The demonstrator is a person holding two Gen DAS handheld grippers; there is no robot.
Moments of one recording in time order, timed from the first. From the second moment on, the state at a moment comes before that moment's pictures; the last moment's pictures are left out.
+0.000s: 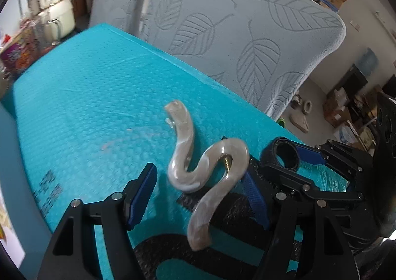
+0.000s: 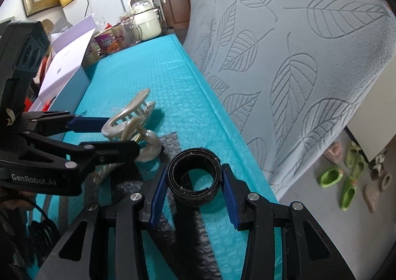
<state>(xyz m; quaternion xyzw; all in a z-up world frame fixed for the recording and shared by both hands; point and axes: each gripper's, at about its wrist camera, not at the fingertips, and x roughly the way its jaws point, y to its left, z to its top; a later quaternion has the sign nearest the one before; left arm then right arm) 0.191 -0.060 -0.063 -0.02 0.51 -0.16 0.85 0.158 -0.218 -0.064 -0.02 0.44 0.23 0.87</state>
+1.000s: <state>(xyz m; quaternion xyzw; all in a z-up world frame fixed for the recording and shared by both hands) 0.179 -0.081 -0.066 0.03 0.48 -0.15 0.86 0.151 -0.215 -0.063 -0.02 0.43 0.22 0.88</state>
